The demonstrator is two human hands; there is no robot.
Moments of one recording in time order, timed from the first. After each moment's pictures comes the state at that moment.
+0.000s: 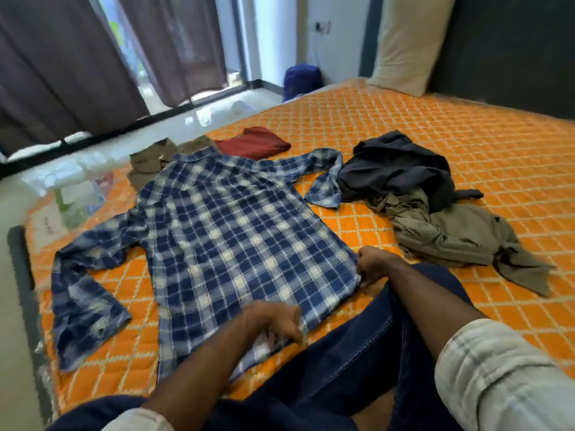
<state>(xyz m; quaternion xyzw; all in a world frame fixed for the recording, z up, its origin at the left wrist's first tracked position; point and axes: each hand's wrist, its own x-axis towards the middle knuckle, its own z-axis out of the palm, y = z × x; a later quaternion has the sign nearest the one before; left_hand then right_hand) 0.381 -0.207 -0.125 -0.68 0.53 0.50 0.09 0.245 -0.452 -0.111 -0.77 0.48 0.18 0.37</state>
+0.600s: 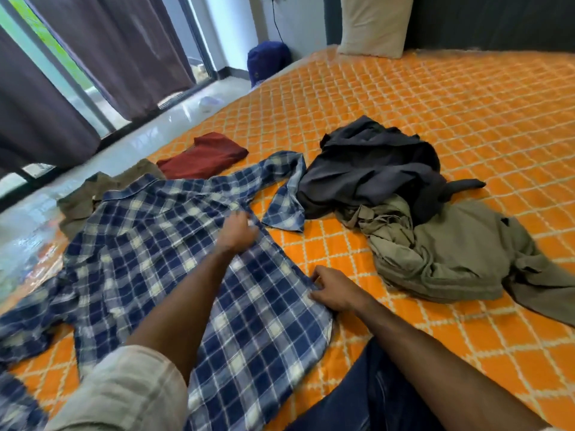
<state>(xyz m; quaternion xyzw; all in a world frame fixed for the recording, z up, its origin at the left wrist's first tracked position) 0.541 -0.461 -0.131 -0.89 0.38 0.18 -0.14 0.261 -0.514 -0.148 -0.82 0.33 0.08 0.45</state>
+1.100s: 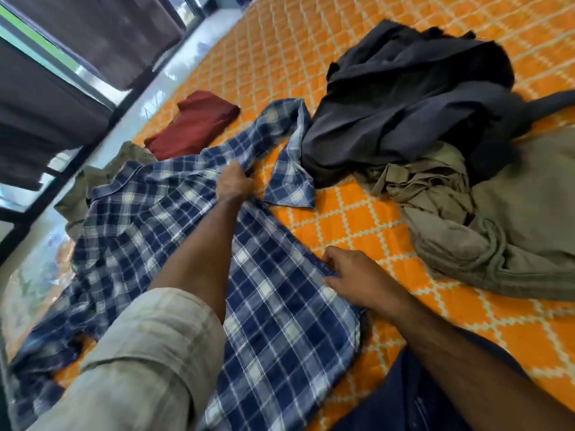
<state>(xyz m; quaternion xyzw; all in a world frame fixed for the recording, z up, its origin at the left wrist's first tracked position) 0.601 -0.549 -0.153 -0.94 0.30 0.10 -0.08 0.271 -0.527 -0.170 -0.81 0.31 0.02 0.50</state>
